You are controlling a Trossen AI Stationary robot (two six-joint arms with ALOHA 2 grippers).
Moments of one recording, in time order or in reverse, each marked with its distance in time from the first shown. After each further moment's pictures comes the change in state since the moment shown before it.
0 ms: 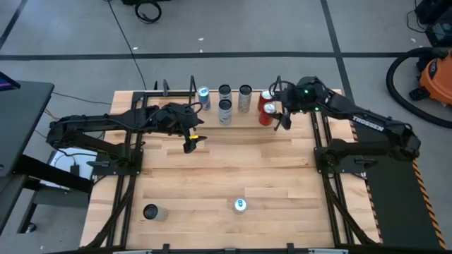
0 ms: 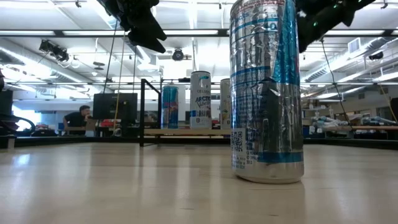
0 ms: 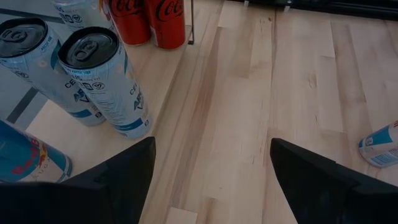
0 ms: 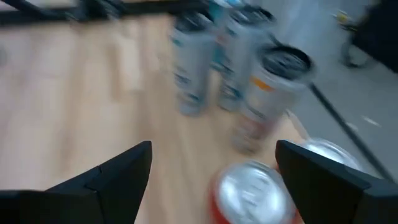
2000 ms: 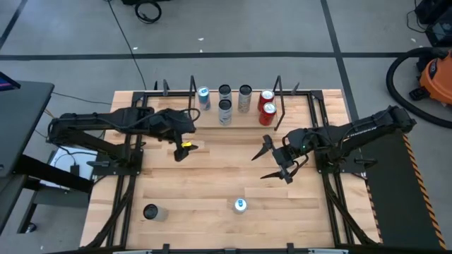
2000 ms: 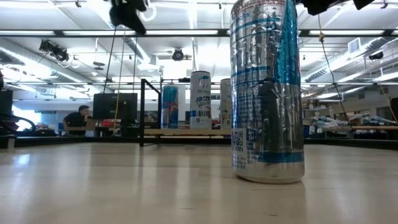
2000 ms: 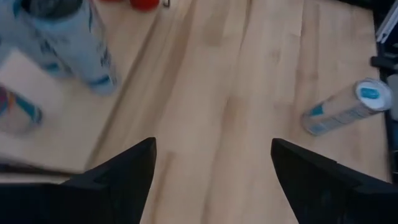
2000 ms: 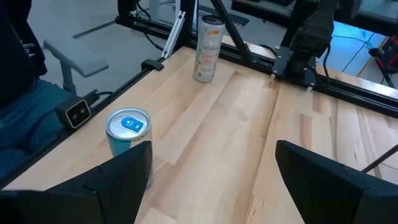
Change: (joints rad) left arm -0.134 0.001 0.208 -0.358 -0.010 -0.211; right arm 0.820 0.086 -0.117 0.379 0.103 0.030
